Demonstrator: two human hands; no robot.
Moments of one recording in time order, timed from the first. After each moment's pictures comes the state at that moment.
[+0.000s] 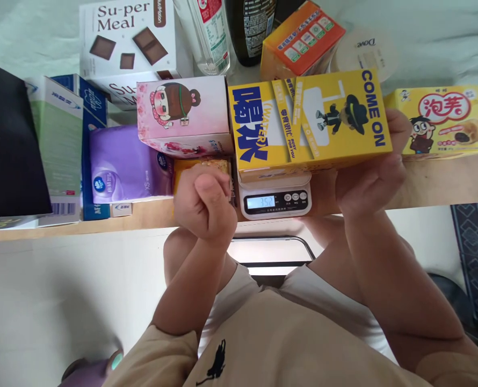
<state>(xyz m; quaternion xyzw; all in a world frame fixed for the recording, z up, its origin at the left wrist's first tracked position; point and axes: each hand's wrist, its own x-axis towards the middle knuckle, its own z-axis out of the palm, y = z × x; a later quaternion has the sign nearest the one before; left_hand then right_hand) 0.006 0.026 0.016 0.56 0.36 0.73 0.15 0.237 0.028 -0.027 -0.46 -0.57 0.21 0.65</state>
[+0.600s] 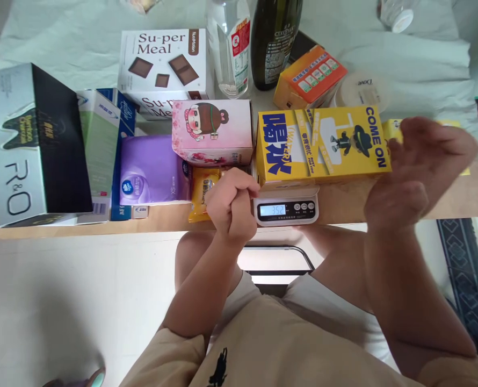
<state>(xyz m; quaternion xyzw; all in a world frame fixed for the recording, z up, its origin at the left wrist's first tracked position) -0.006 0.022 0.013 0.58 0.33 0.70 0.26 0.240 0.019 0.024 -0.46 -0.60 0.11 0.64</state>
